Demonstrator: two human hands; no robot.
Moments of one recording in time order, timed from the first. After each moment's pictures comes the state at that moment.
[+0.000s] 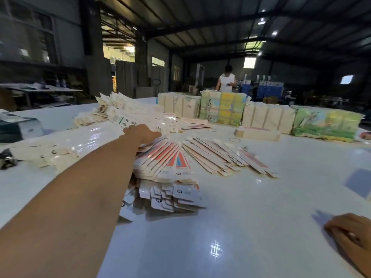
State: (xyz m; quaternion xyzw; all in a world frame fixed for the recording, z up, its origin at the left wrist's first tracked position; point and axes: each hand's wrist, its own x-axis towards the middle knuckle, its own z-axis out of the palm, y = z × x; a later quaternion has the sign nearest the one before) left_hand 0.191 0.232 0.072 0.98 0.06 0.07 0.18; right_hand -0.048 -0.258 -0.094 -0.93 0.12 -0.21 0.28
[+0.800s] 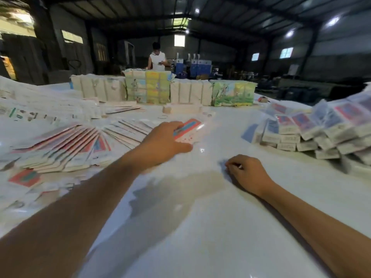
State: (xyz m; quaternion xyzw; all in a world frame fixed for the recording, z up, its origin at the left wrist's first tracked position) left_hand -0.014 0.032 0.066 0.85 -0.38 0.02 0.38; right_hand -0.137 -0.189 -0.008 -0.94 0.10 -0.26 0.20
